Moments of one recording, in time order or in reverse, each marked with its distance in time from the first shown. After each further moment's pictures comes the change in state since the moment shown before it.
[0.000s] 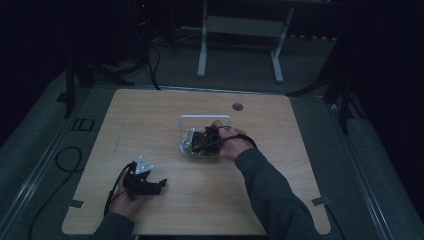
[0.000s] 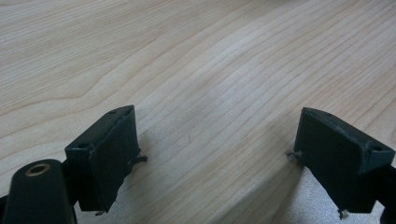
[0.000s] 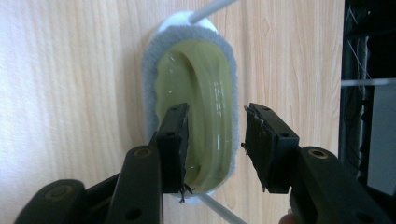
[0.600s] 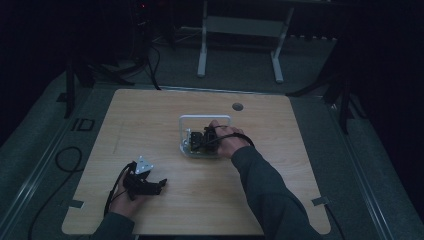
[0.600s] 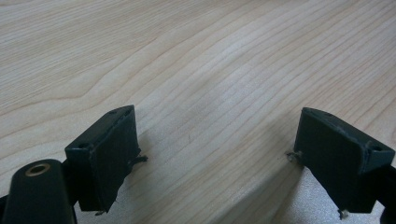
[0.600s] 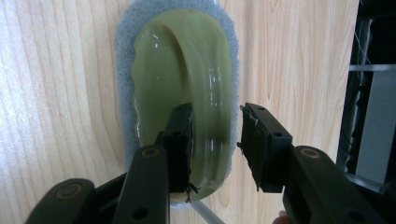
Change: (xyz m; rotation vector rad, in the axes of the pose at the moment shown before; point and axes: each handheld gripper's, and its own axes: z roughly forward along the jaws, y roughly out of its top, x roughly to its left) left arm 0.000 0.000 0.000 0.003 0.000 0.003; right arm -0.004 0.001 0.029 0.104 -0.014 -0.030
